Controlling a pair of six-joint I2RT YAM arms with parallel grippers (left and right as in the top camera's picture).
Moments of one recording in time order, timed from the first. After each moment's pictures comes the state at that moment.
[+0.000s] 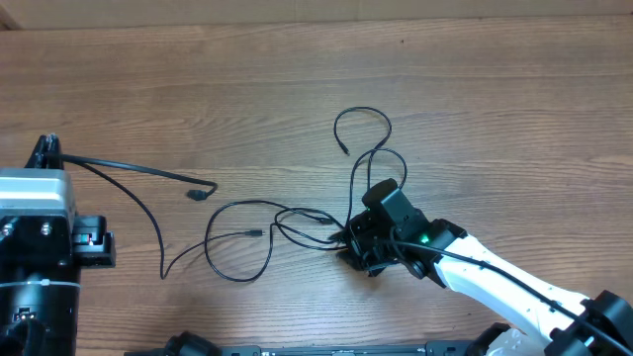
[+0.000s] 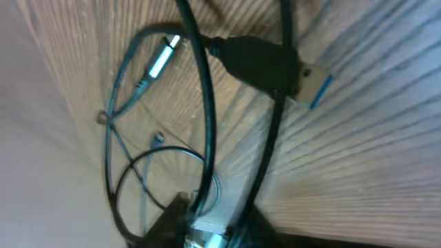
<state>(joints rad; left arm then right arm) -0.48 0.83 1.75 -0.90 -0.55 0.32 0.69 1.41 0.67 -0.27 -0.43 1.77</state>
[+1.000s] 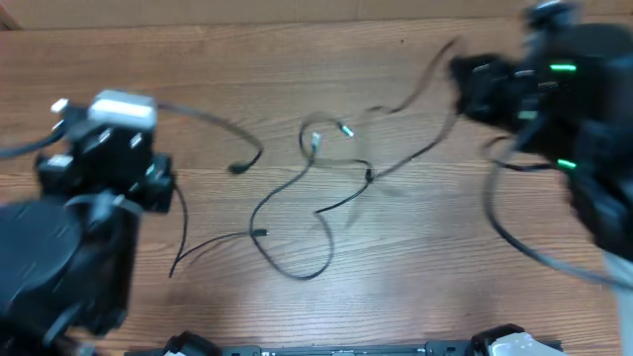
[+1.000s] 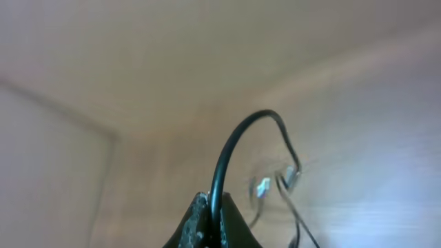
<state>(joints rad) -0.48 1.01 1.75 -0.92 -0.50 0.27 0.27 1.33 2.02 -1.12 -0.06 0.61</state>
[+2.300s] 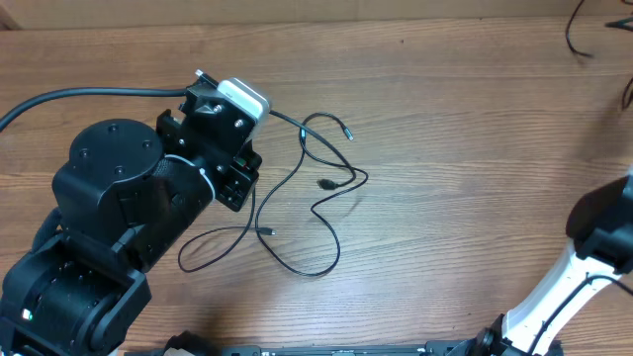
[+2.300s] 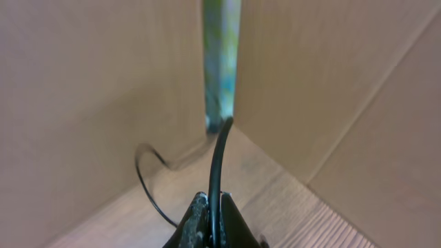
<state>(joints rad) -0.48 1.11 1.74 -0.97 0.03 0.21 -0.46 2.21 2.33 -0.60 0.24 0.12</state>
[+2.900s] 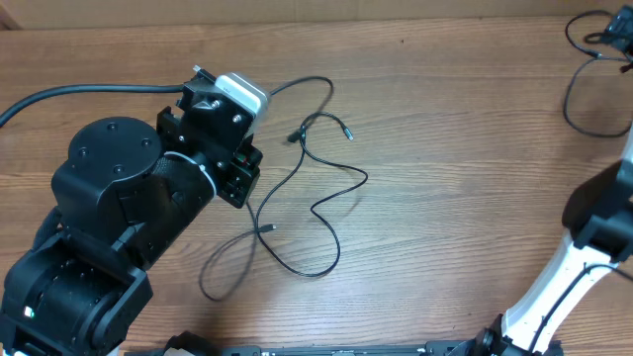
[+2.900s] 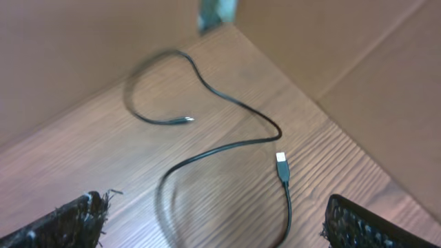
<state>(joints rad) -0.48 1.12 1.74 -0.95 0.04 0.18 -0.43 2.25 2.34 -0.85 0.23 0.12</state>
